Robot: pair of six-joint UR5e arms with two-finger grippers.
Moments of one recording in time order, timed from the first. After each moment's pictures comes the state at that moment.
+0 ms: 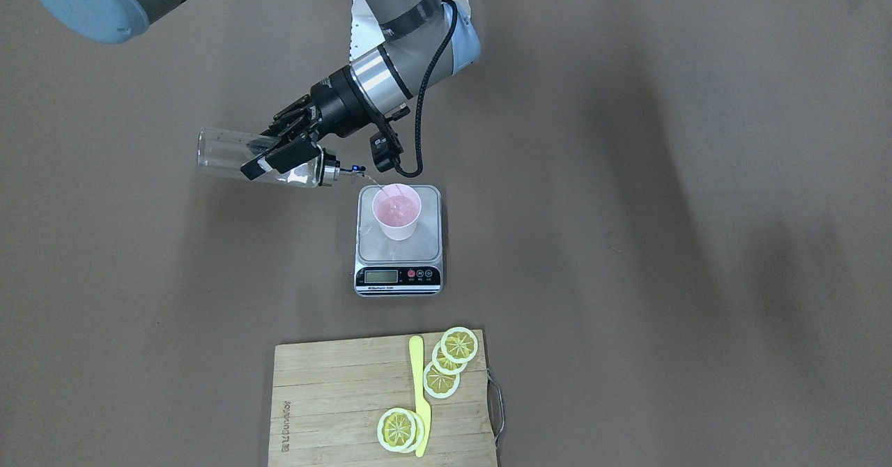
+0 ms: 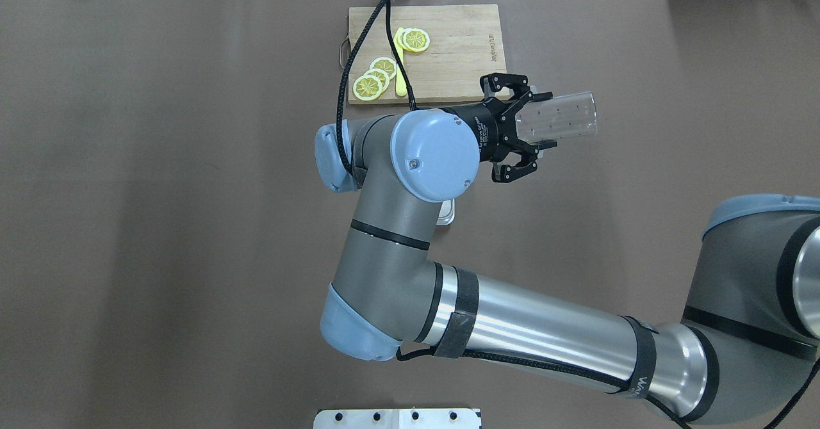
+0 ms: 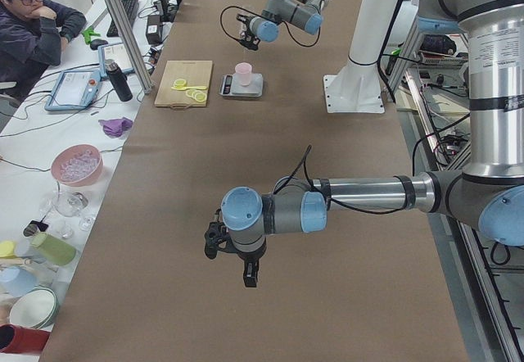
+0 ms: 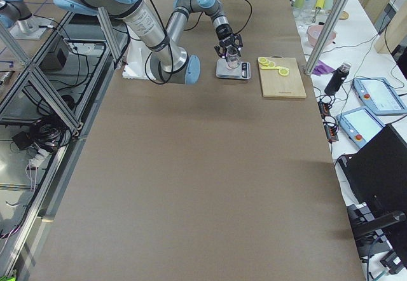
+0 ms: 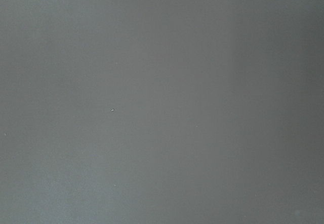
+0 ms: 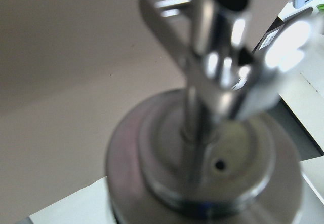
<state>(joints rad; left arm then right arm) -1.61 -1.42 -1.67 -1.53 -2.33 0.12 0.45 -0.52 1.50 -2.78 1.07 -0.05</state>
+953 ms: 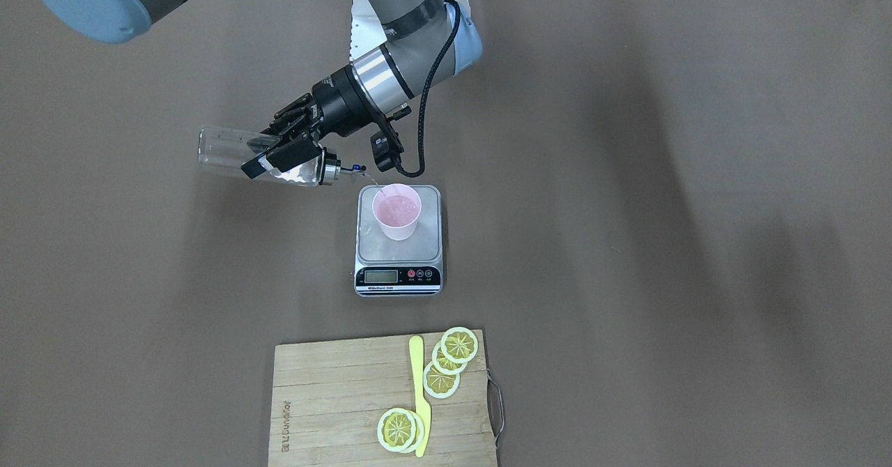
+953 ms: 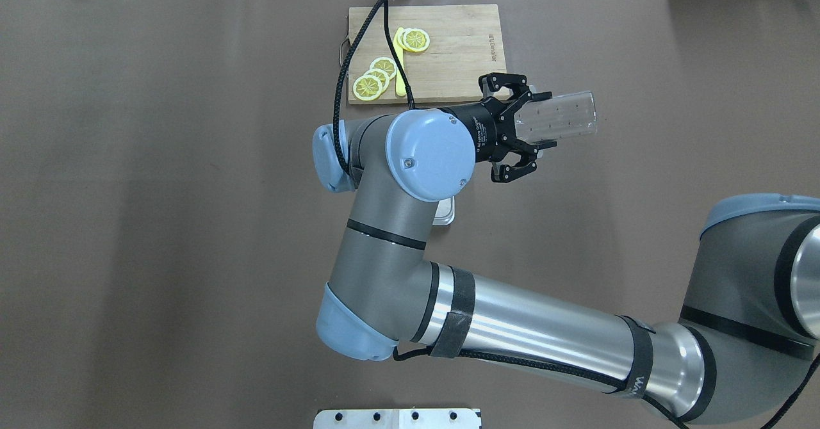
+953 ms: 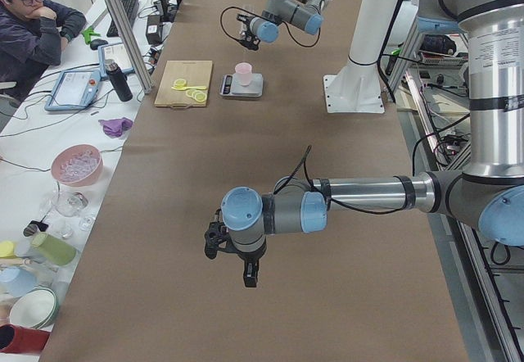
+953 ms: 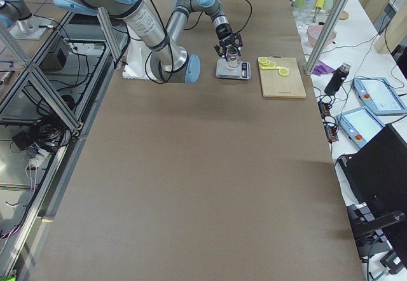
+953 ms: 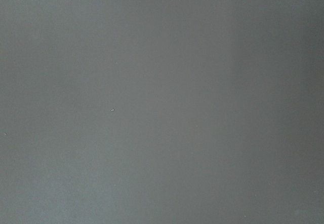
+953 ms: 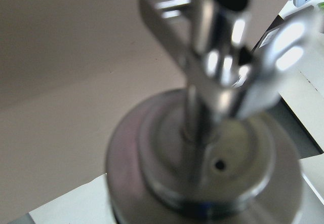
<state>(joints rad) -1.61 -1.42 -1.67 -1.53 -2.33 0.12 0.45 -0.51 1.49 -2.78 1.07 -0.05</state>
